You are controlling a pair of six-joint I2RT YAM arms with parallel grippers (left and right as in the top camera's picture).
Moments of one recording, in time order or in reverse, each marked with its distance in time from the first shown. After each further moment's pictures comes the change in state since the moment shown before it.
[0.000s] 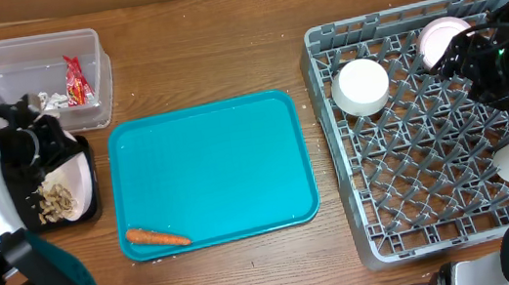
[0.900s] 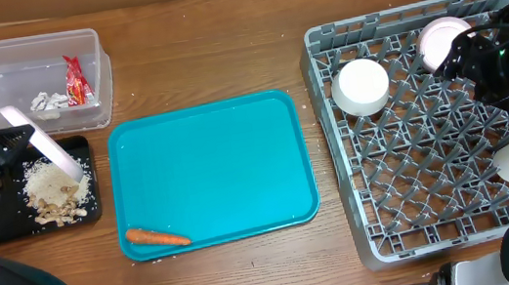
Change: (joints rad) left arm 0.293 0.000 0.000 -0.004 0.678 0.103; right arm 0.000 0.000 0.000 0.000 0.056 -0.001
